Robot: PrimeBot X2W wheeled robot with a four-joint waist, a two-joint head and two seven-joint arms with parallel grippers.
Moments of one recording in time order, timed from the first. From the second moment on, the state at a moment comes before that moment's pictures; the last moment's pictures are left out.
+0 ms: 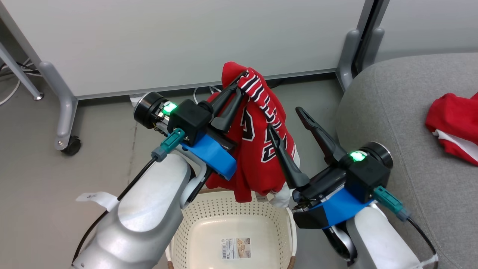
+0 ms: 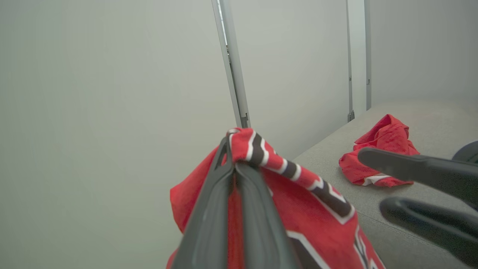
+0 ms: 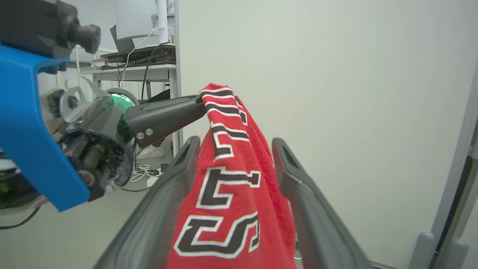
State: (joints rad) left arm -0.71 0.14 -0.66 0.46 -0.35 -0.13 -0.26; right arm -0.35 -0.05 0.36 0.13 0.13 0.13 -0.26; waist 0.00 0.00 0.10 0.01
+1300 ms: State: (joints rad) left arm -0.71 0.11 -0.70 0.44 -0.36 -0.13 -0.26; right arm -0.49 -0.05 0.43 0.42 0.21 0.13 -0.26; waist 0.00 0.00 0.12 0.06
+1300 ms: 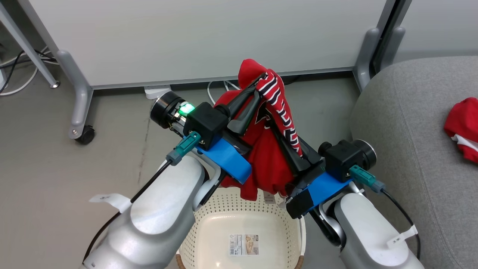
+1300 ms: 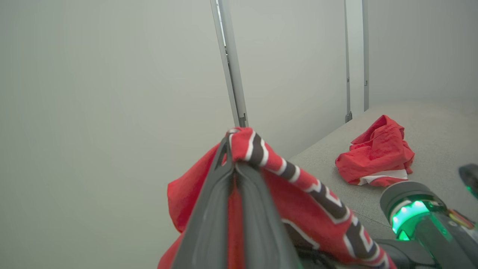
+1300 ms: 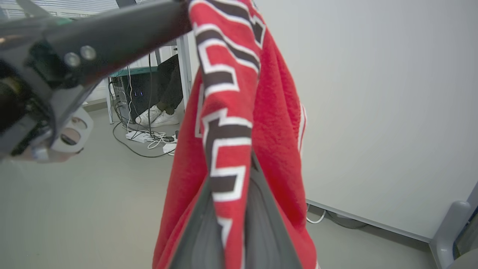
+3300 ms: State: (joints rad) left arm -0.60 0.15 -0.74 0.40 -0.29 -0.12 -0.26; right arm -0.35 -0.05 0.01 0.19 0.13 0.13 -0.26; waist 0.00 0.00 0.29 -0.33
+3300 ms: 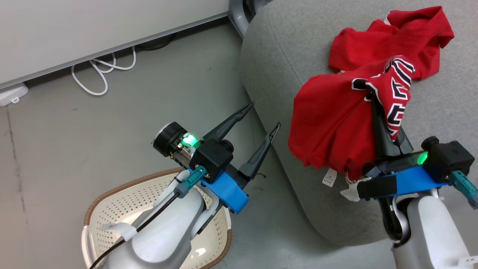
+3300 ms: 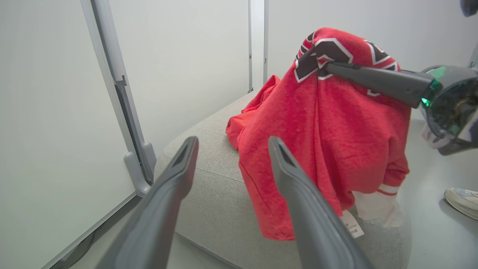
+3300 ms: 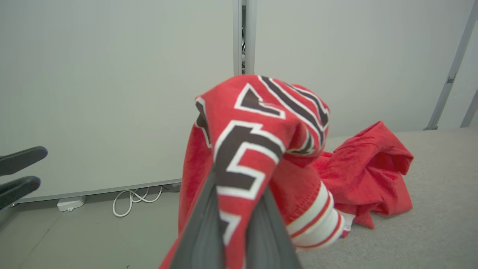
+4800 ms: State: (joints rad) left arm -0.77 0.25 -0.72 0.31 -0.24 -0.11 -0.24; right arm -1.09 -0.45 -0.45 0.43 0.06 0.13 -0.26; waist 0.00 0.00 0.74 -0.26
